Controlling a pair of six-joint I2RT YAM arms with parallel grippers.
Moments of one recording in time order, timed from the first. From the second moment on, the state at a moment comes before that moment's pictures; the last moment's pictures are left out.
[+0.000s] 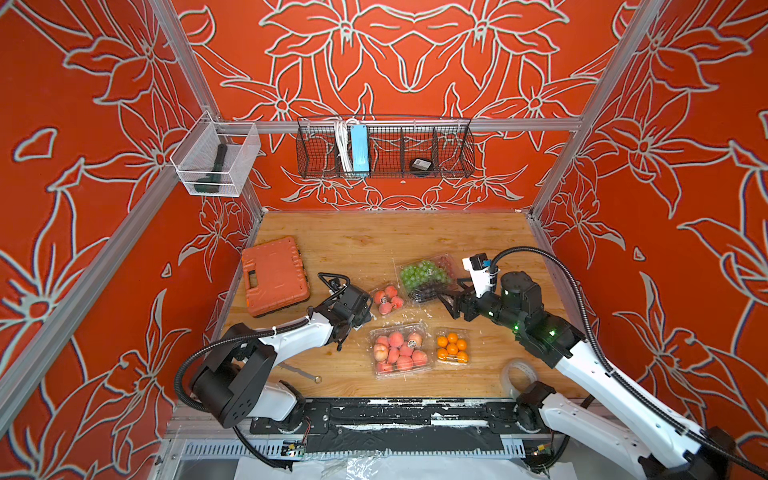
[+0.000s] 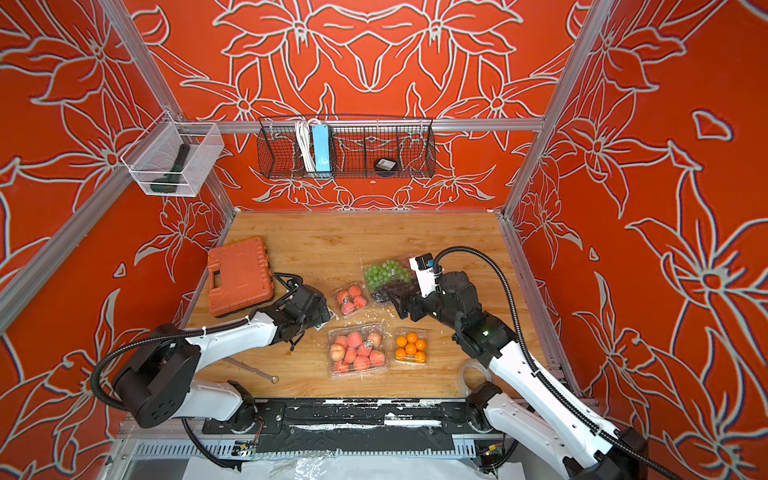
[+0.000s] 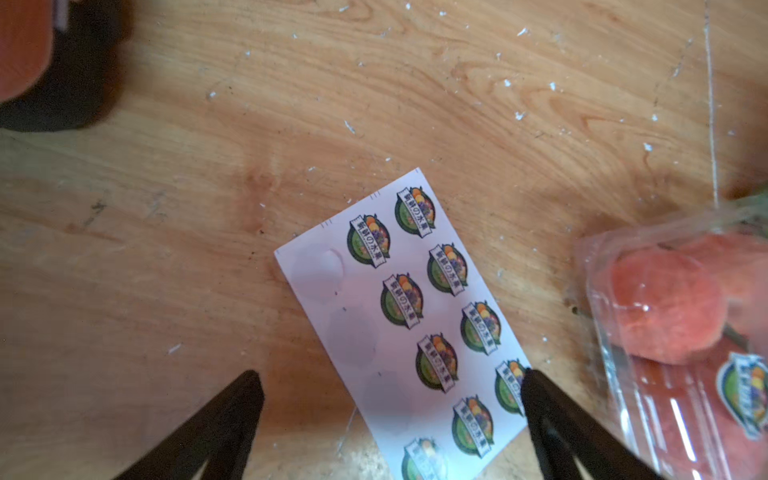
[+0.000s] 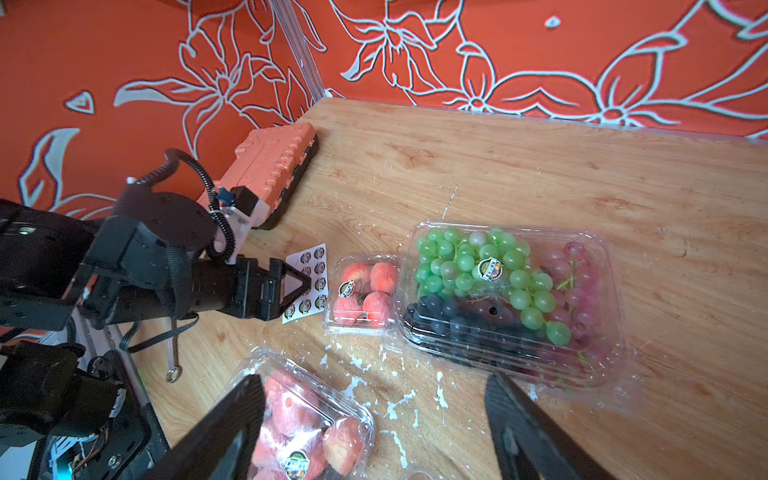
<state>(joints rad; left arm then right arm) -0.55 1.43 0.63 -0.25 -0.37 -0.85 0.57 0.84 0.73 -0.28 -0.18 0.25</state>
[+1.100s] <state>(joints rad) -0.55 1.61 0.73 -0.27 -0.50 -0.88 0.57 0.80 0.70 -0.26 -0.22 0.27</state>
